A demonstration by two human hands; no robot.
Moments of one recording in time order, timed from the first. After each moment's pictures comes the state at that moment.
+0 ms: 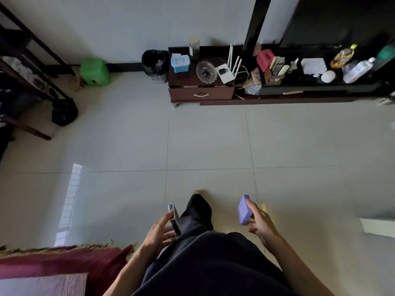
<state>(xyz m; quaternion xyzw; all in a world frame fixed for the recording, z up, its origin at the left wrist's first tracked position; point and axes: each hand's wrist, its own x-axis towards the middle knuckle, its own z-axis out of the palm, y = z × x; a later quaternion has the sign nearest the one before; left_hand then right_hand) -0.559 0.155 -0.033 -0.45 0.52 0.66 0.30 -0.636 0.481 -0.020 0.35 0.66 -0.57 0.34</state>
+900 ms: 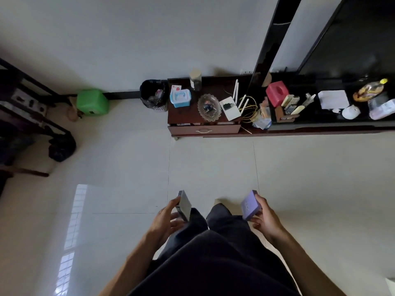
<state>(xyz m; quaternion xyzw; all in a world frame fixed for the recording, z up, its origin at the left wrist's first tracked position) -1.007 0.141 0.013 -0.44 0.52 0.67 0.28 -1.054 0.464 -0.027 0.36 0.59 -0.63 0.37</state>
